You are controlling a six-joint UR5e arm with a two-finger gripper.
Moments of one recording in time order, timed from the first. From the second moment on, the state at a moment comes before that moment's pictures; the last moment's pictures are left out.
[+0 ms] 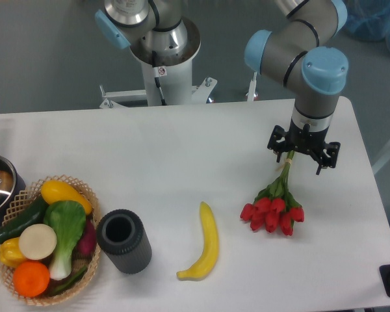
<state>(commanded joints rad) 2.77 -1.90 -1.69 -0.98 1.53 1.20</state>
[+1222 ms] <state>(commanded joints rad) 2.72 -2.00 -1.82 -0.79 1.59 1.17</state>
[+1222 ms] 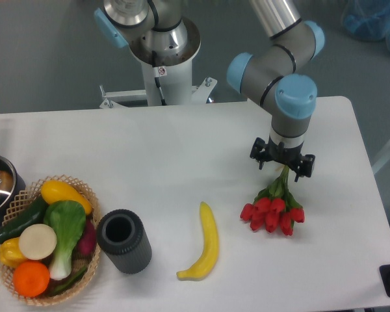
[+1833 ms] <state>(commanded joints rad) 2.71 -2.06 -1.82 -0.72 1.59 1.16</state>
